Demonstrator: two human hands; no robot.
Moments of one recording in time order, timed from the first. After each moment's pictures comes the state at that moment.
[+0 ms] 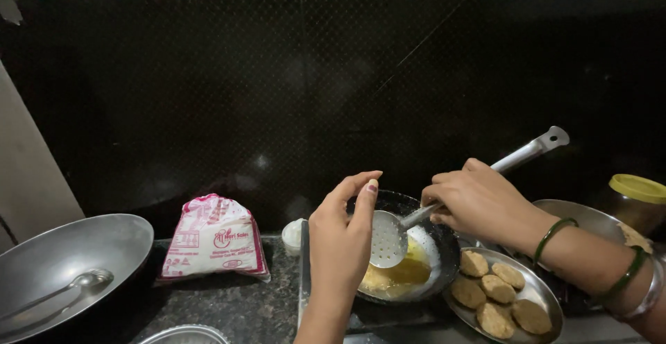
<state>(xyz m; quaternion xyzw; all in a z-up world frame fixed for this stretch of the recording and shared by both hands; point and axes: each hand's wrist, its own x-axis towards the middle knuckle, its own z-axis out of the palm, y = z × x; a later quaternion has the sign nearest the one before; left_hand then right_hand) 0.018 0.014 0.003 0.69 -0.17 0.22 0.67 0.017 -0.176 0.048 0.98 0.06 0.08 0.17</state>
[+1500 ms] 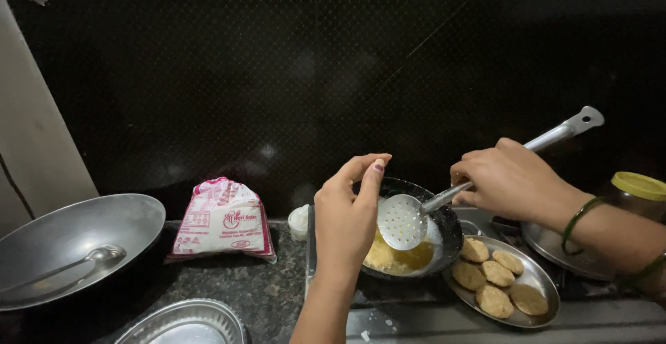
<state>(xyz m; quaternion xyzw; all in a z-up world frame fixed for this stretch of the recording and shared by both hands) 0.008 0.020 0.006 0.68 -0.18 0.24 0.67 0.000 -0.186 0.064 0.97 0.01 0.08 0.23</state>
